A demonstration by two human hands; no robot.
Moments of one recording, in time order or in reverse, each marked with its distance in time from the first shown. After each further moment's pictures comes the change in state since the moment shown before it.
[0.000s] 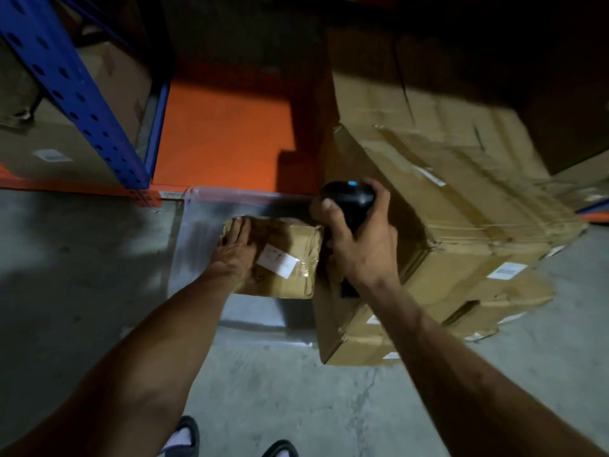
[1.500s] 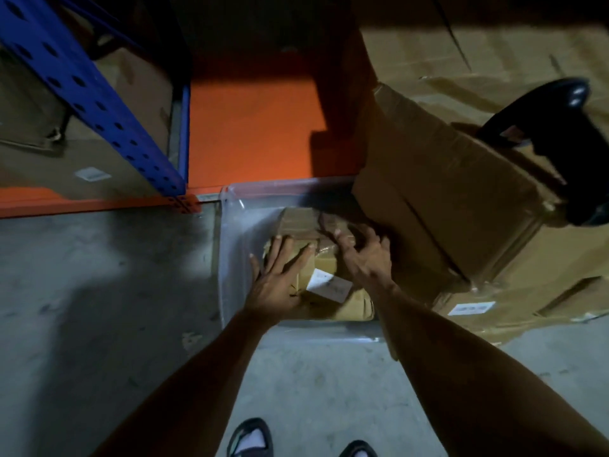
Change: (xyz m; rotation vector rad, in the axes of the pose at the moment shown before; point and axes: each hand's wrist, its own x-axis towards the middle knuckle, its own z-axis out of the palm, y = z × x) left_hand -0.031 -0.034 0.064 -0.188 0.170 0.234; right_hand 0.029 0.151 0.147 -0.077 -0.203 0.482
